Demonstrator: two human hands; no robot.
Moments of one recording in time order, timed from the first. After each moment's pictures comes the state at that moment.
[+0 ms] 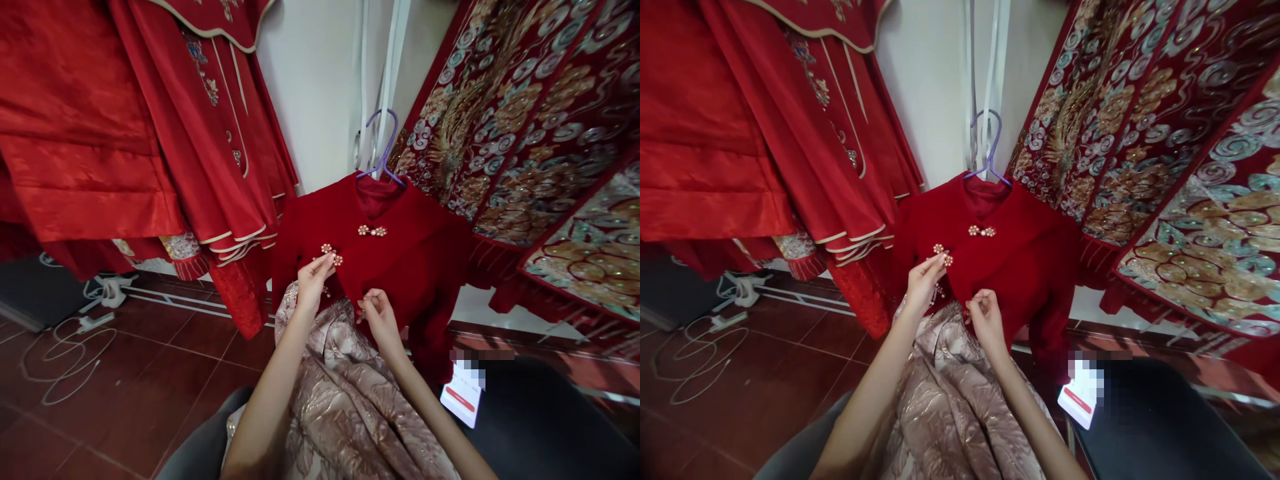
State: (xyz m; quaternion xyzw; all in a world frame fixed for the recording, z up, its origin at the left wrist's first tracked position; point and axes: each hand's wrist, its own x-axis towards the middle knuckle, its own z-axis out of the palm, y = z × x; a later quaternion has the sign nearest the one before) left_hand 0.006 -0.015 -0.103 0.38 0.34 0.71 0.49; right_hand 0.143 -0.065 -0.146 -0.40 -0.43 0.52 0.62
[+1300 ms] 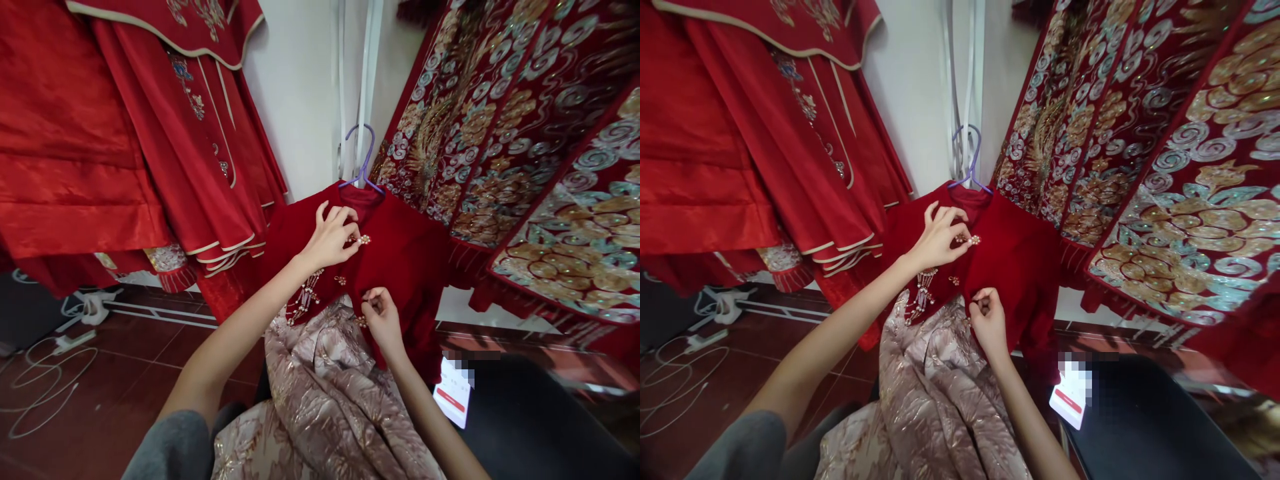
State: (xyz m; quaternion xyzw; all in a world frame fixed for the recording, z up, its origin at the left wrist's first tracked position) left_hand 0.031 0.020 0.012 0.88 0.33 0.30 -0.20; right_hand 0.168 -0.057 -0.138 -0.42 -0.50 0.36 0.66
